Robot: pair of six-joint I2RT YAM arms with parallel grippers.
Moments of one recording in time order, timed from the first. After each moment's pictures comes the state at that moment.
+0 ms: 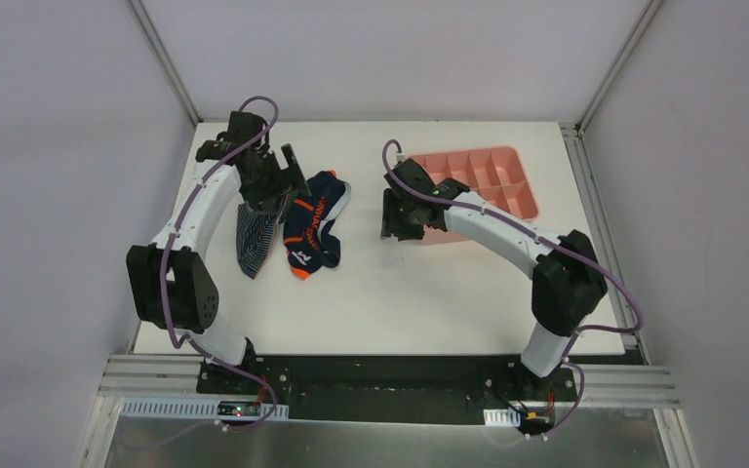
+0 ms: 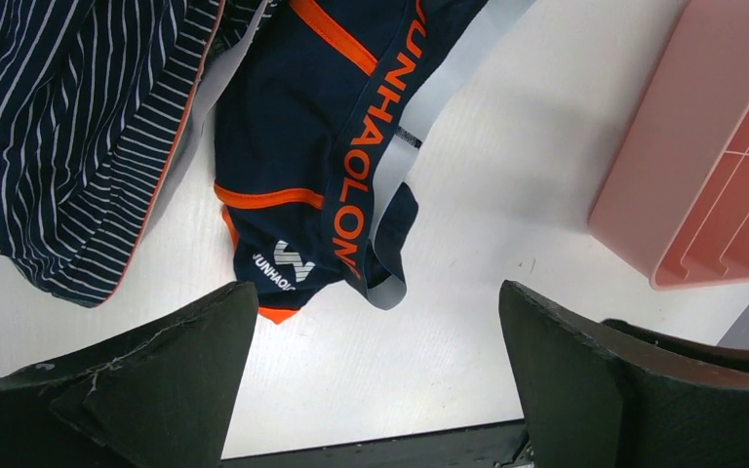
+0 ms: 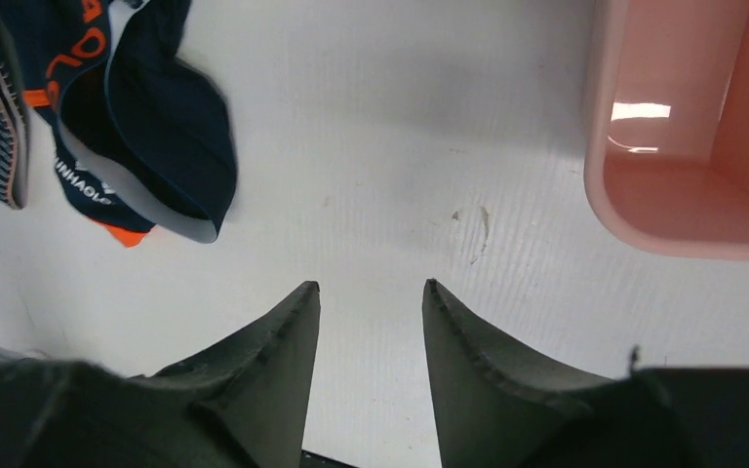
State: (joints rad) left arm -0.11 1.60 1.46 -0.91 0.16 -0.56; right arm 0.76 1.72 1.42 -0.70 0.06 0.70
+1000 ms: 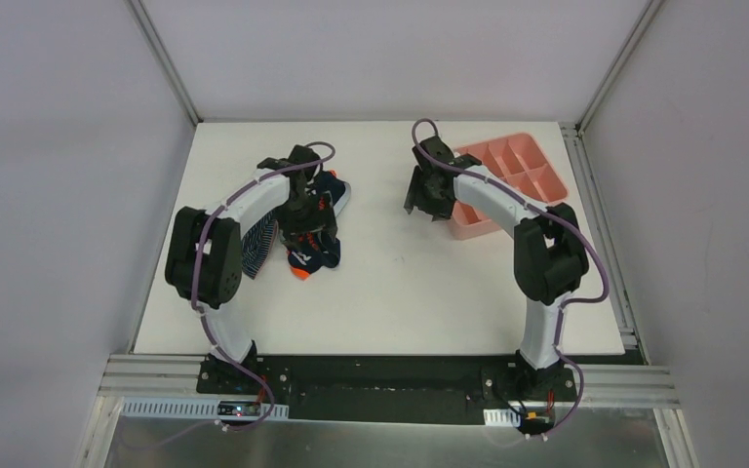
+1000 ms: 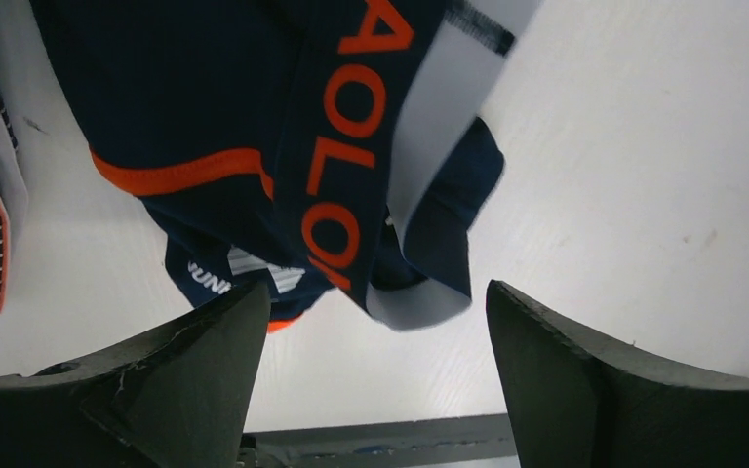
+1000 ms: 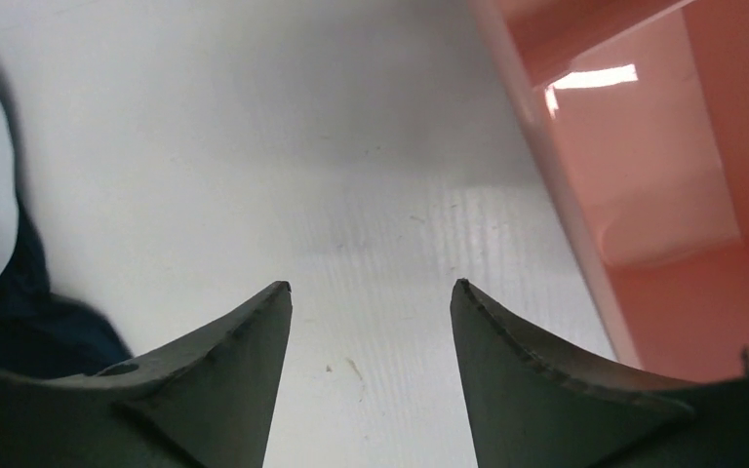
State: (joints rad) left arm -0.31 1.78 1.34 -0.91 0.10 -0.55; right arm 0.53 1.95 1.56 -0.74 0.15 0.71
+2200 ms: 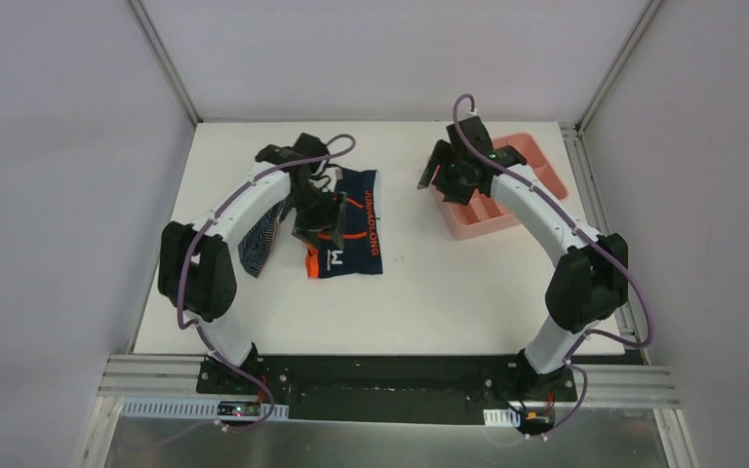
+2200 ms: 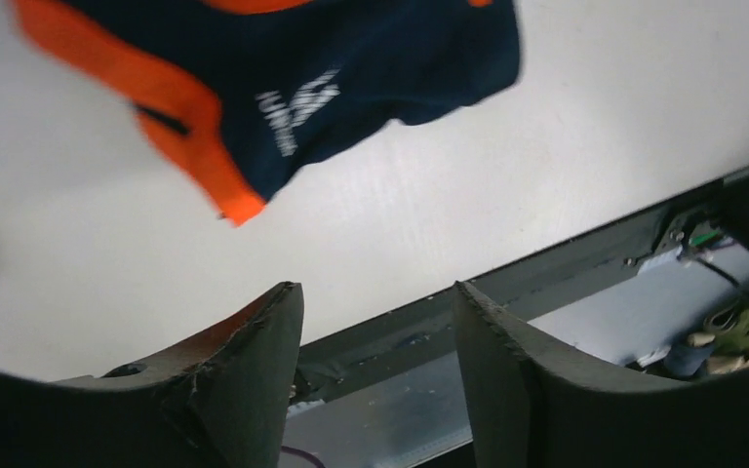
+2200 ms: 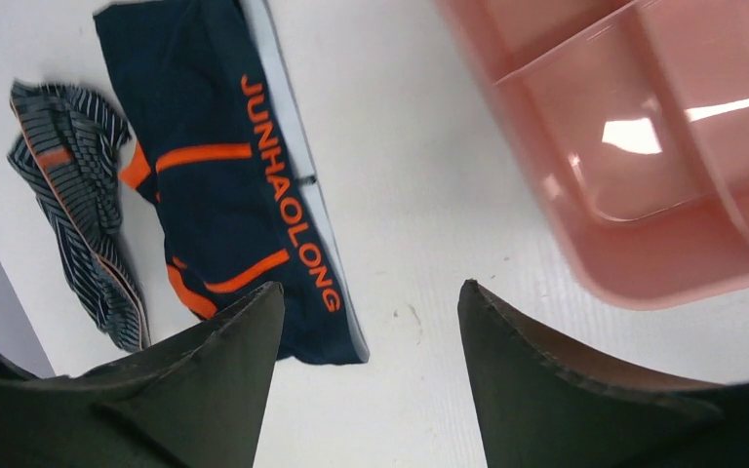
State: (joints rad) left arm -0.43 1.75 1.50 -1.13 0.32 -0.25; right arm 0.44 1.70 1.53 -0.74 0.03 0.77
